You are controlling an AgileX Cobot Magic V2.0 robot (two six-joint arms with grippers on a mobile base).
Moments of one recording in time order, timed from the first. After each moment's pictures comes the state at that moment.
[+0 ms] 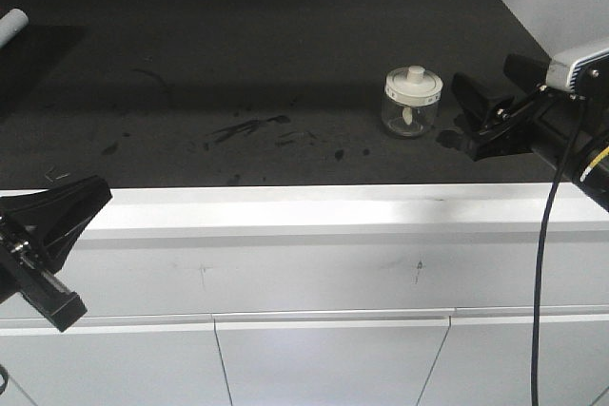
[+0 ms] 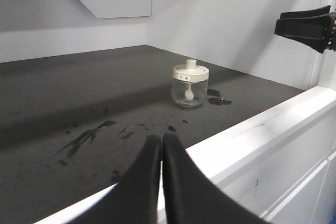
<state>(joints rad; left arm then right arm) -0.01 0.96 -0.34 0.96 -0.79 -0.82 0.01 1.40 -0.69 -0.65 -0.74 0.41</state>
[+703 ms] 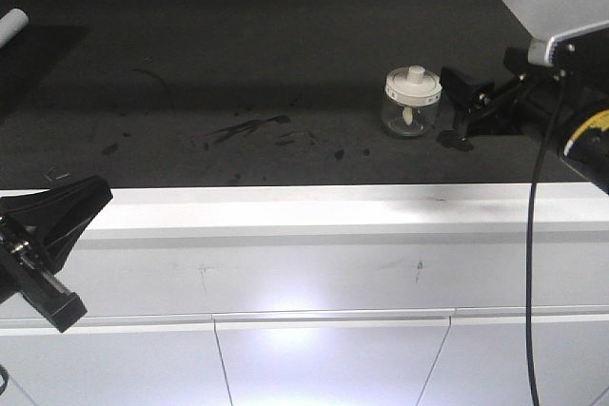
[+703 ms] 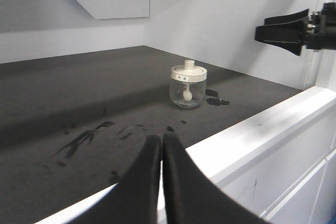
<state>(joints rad) -0.01 0.96 -0.34 0.96 -0.79 -0.82 0.01 1.51 -0.83 -0.67 -0.64 0.47</state>
